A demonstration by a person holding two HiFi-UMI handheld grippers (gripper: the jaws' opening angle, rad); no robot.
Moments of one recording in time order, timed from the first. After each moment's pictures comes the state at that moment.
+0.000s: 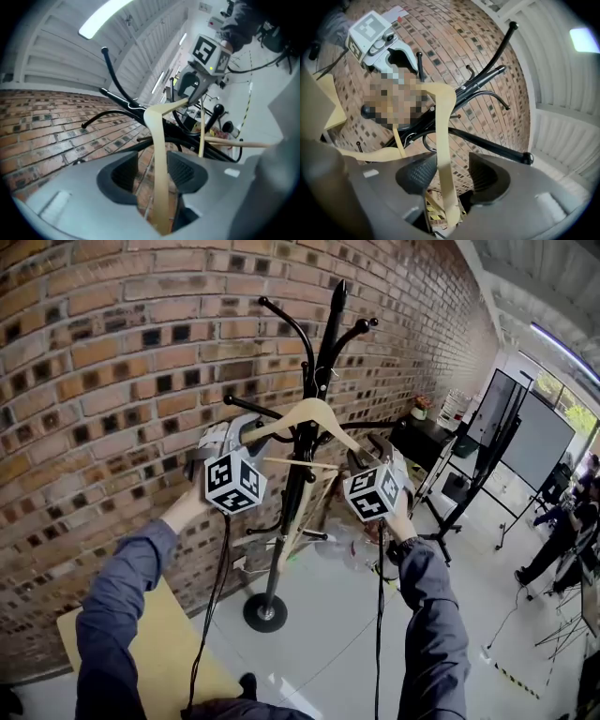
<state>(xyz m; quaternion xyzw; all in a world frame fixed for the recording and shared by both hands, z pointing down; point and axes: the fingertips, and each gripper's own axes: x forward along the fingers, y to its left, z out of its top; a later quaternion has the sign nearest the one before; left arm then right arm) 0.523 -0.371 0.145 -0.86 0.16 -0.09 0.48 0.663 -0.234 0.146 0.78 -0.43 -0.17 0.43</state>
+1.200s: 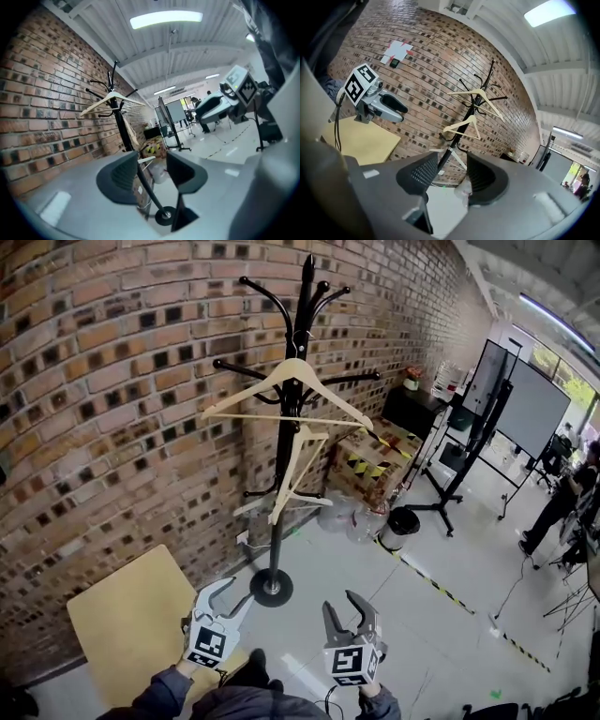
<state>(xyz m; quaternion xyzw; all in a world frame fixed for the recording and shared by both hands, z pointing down) 0.272 -0.117 0.418 -0.98 0.05 -0.12 0.18 0.381 0.036 0.389 0.81 -0.50 -0.01 0.30</state>
